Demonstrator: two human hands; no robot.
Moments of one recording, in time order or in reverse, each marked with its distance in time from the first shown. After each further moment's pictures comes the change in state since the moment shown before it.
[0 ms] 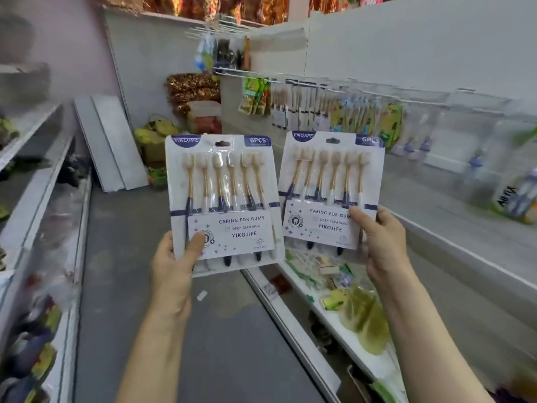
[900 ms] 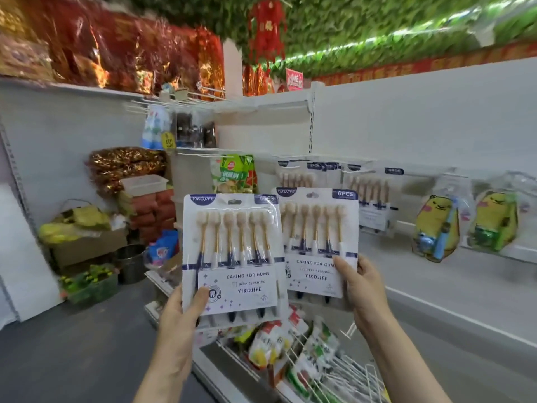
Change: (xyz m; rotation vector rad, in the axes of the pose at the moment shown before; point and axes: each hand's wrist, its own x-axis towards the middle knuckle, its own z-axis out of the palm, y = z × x) left_hand 0.590 -0.102 0.041 -0.045 -0.372 -0.149; right_hand 0.384 0.122 0.351 -0.044 0.195 -0.148
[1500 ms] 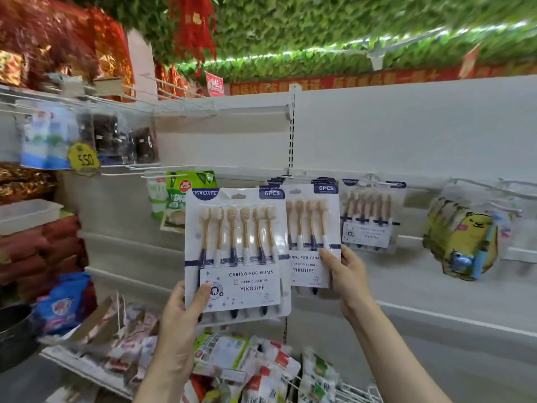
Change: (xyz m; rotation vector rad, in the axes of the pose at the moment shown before) left_hand 0.268 -0.023 0.000 -0.131 -0.384 -0.074; right_hand 0.145 0.044 0.142 -0.080 0.271 -0.132
